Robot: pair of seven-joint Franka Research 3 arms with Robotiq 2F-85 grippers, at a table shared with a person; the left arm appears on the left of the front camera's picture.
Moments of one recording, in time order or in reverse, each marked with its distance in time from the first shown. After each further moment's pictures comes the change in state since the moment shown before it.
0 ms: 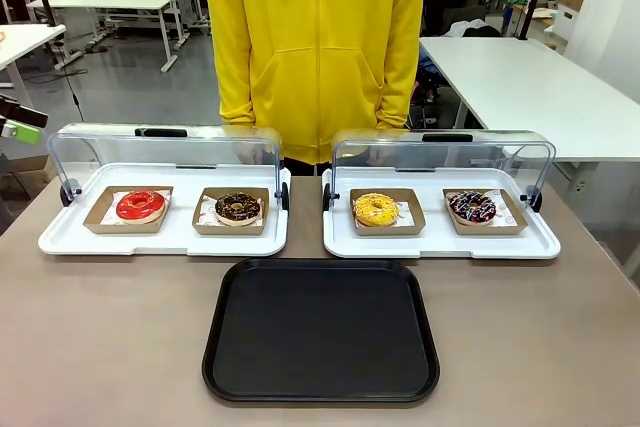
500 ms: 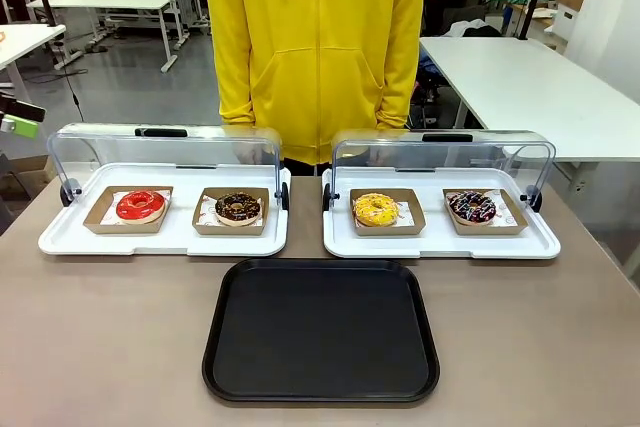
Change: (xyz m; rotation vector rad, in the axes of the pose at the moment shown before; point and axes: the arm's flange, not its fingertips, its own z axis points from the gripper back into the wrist) left arm -0.001 0.002 0.003 0.014 -0.028 -0.002; right arm -0.001 0.001 -0.001 0.001 0.021 -0.011
